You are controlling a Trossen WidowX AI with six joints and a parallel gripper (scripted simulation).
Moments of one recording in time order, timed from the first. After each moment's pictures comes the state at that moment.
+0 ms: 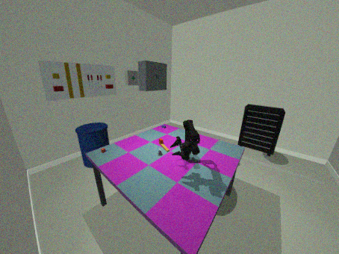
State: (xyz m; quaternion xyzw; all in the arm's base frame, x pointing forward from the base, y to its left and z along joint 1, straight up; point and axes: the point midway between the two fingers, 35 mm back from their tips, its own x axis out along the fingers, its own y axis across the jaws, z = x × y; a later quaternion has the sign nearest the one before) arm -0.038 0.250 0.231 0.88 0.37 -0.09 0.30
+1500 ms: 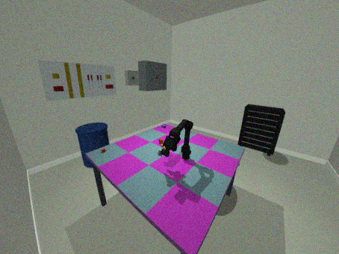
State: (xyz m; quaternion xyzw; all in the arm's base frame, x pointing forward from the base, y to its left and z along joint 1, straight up) arm 0.086 0.241 0.196 0.89 0.13 -0.34 0.28
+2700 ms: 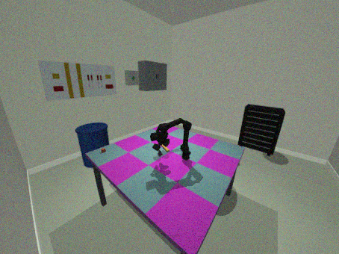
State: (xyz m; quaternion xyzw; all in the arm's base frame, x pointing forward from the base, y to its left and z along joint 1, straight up) arm 0.182 0.197 0.180 0.84 -0.03 -0.50 0.20
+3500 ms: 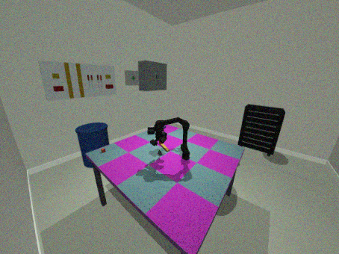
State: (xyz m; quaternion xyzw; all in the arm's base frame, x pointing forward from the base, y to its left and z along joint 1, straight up) arm 0.237 0.149 0.172 0.80 -0.11 -0.59 0.10
